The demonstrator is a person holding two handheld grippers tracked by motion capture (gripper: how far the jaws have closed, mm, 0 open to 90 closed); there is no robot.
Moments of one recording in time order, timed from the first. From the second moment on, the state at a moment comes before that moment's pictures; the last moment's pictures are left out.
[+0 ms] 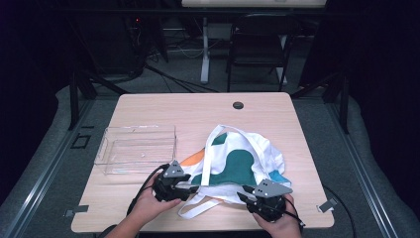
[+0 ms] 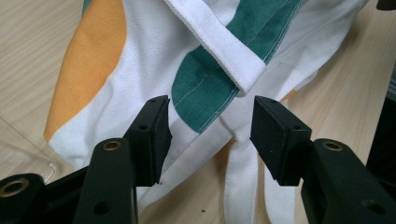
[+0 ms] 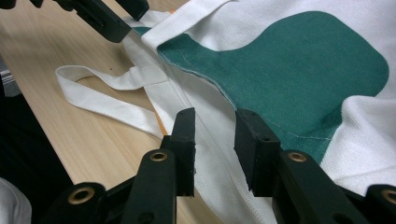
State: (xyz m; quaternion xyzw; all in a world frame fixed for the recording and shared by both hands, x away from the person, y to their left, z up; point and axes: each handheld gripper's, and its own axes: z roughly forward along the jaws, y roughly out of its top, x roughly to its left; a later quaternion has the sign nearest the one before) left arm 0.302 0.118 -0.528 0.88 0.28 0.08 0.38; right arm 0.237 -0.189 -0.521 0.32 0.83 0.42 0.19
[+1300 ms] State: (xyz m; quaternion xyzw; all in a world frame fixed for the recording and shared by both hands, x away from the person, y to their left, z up) left arm 0.305 0.088 -0.536 0.90 0.23 0.12 0.36; right arm 0.225 -0.193 -0.522 0.33 0.82 0.42 0.20
